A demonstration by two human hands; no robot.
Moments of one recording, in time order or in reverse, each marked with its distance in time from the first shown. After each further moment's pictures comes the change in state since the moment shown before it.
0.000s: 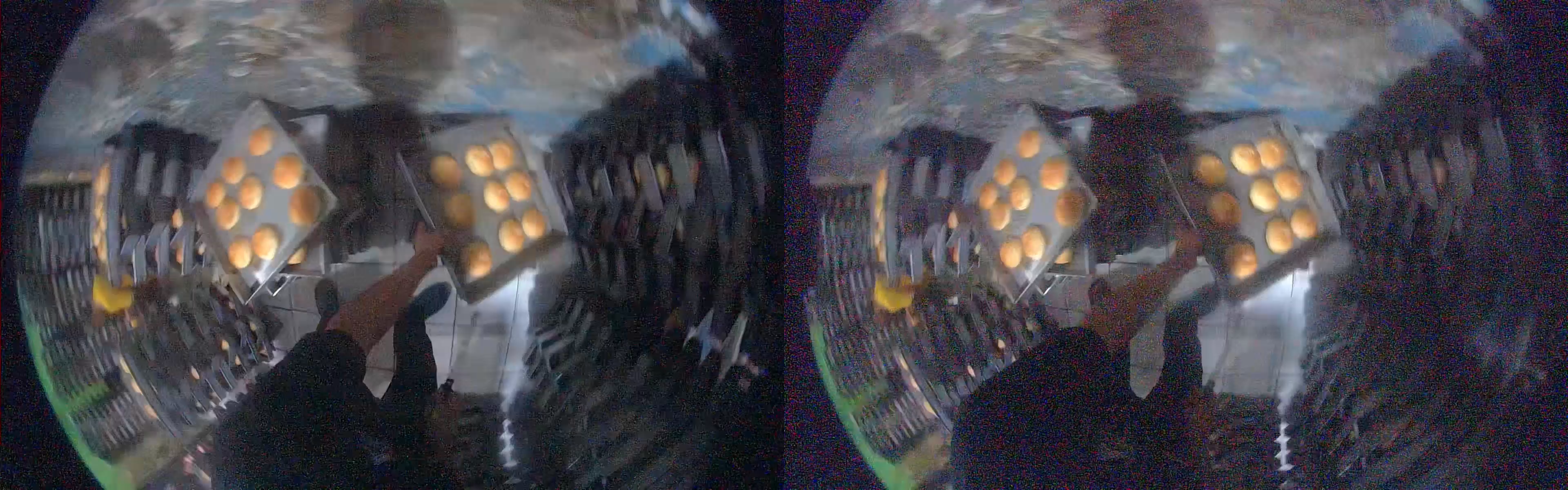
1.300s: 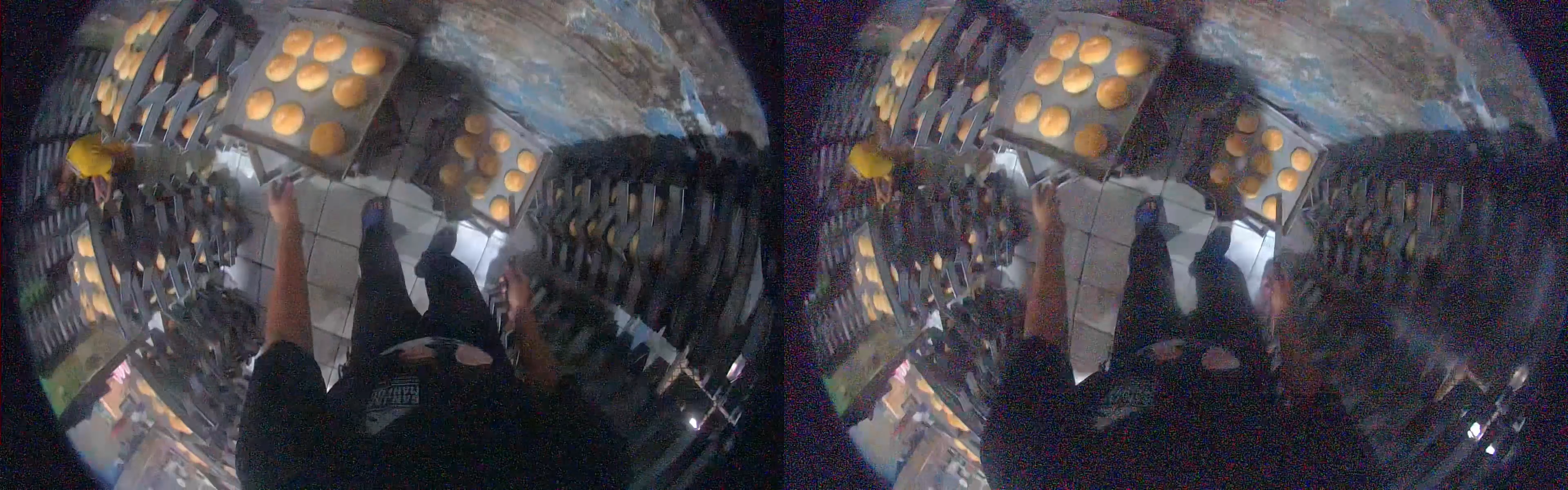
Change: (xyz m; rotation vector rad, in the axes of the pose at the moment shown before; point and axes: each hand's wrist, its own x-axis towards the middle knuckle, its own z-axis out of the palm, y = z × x) left_hand -0.251 -0.100 -0.391 -0.793 0.780 0.233; right_hand 0.054 -0.290 -0.167 -0.018 -0.052 -0.097
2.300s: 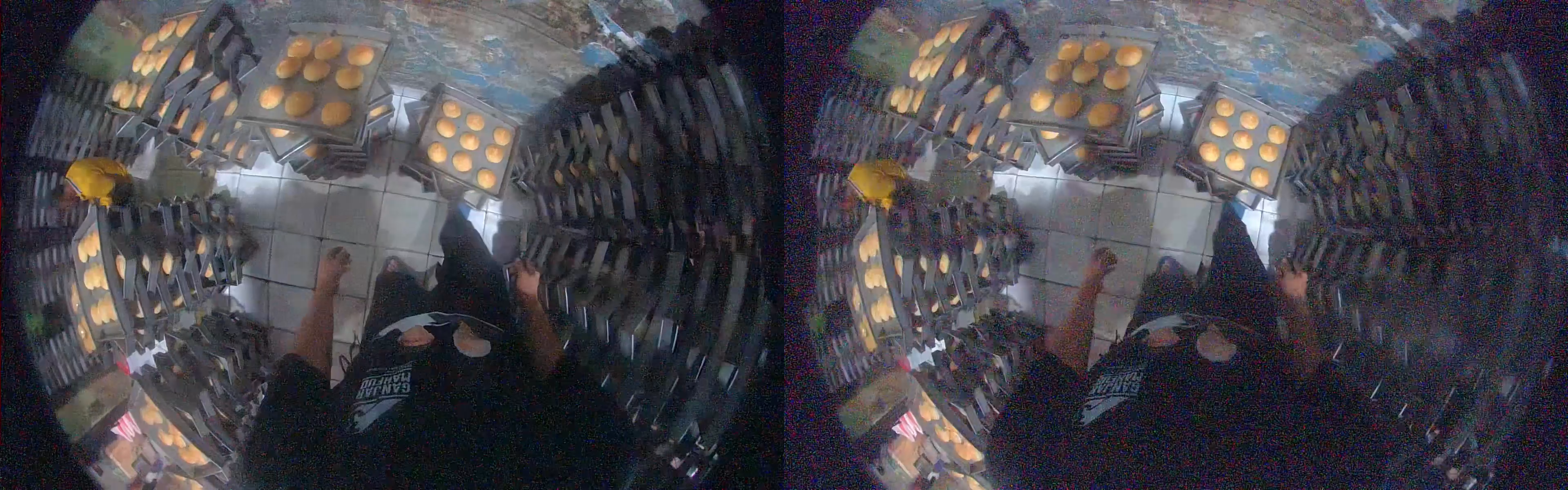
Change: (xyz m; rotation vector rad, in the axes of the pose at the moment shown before) left_hand -0.229 -0.057 -0.173 0.310 -0.548 -0.355; right_hand -0.128 0.192 -0.031 -0.435 0.367 -0.300
